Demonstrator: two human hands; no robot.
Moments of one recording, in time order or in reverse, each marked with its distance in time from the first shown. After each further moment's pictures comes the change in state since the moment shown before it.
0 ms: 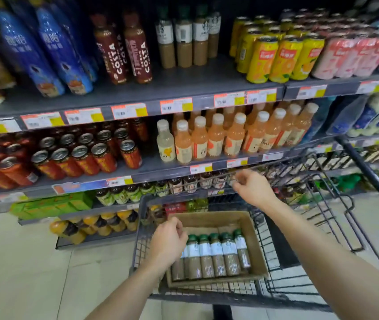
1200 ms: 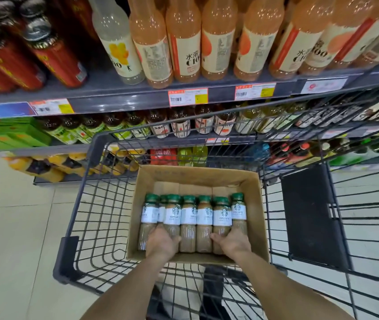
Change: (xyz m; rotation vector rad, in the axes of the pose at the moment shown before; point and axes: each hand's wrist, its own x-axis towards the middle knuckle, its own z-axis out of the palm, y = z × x) left_hand 0.052 -0.081 0.272 -0.045 -0.256 -0.685; right_hand 0.013 0.248 0.278 0.008 -0.445 0.626
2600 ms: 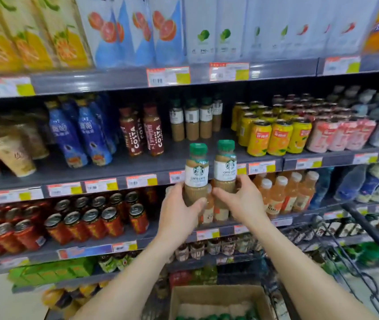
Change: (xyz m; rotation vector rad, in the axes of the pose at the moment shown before) left_hand -0.235 0.174 -0.399 -0.466 0.500 1.042; right_hand -0.345 -0.268 -0.270 0.421 0.724 -0.962
